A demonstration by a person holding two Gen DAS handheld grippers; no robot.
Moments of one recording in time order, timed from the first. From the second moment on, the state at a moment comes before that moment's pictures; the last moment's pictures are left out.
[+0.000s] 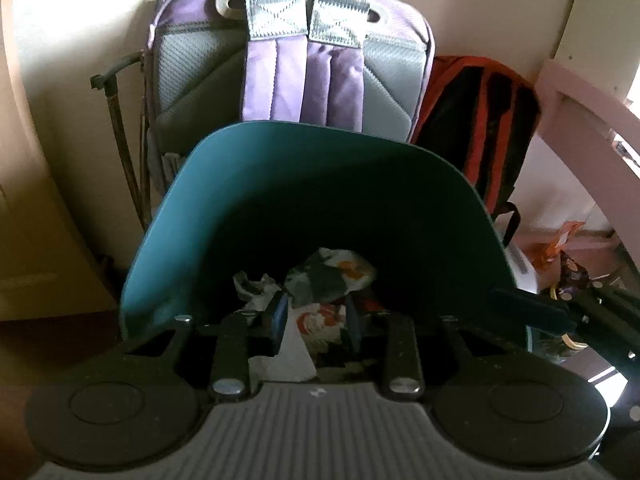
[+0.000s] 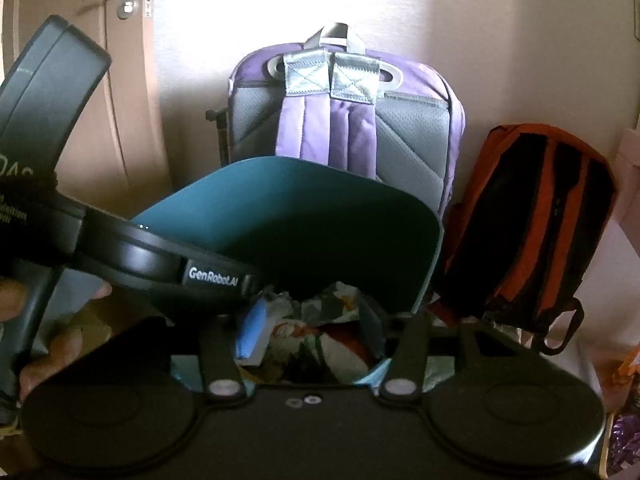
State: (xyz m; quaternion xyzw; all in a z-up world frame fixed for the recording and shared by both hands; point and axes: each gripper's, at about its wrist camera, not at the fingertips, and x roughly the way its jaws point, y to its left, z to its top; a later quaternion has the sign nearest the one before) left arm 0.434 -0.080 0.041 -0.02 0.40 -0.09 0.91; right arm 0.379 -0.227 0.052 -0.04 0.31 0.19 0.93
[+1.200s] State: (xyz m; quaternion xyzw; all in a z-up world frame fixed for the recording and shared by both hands) left arm 0.241 -0.002 0.035 -0.06 0.38 -0.09 0.92; right arm 0.221 -0.211 0.049 -0.03 0.30 0.26 0.92
